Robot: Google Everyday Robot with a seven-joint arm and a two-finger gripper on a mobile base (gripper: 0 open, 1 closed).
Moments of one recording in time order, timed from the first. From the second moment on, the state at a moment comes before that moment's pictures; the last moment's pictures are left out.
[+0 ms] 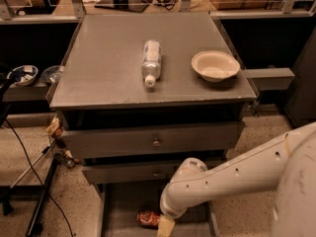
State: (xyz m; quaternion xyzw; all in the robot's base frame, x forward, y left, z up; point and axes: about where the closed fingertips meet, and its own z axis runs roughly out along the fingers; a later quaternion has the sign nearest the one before) arm 0.410 -0.026 0.446 -0.62 0.78 0.08 0.09
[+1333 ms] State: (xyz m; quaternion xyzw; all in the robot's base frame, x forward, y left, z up) arm 0.435 -0.016 0.355 -0.61 0.78 0.10 0.11
